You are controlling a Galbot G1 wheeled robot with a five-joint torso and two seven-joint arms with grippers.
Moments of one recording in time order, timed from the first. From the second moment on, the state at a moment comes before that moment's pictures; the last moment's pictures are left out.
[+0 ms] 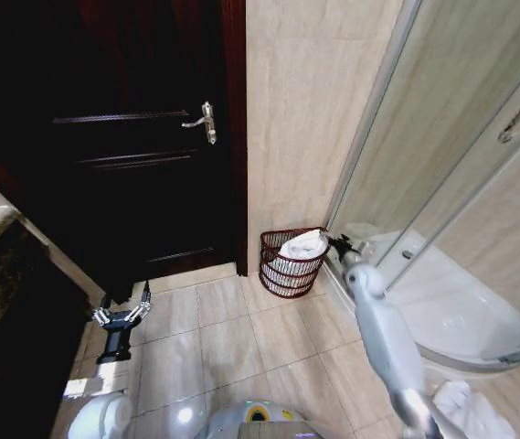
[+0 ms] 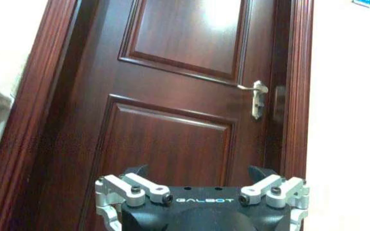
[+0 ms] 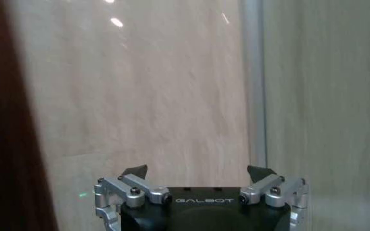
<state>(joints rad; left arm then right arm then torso) 1.65 -1.39 -0.79 -1.95 -0.51 -0.49 0.20 -1.02 1.28 0.57 1.68 0.35 -0.10 -0.05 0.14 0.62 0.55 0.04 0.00</state>
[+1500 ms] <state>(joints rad) 1.67 -1.40 -0.76 -1.95 -0.40 -0.52 0.21 -1.66 1.56 0.70 2.03 0.17 0.14 -0.12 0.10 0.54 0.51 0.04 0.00</state>
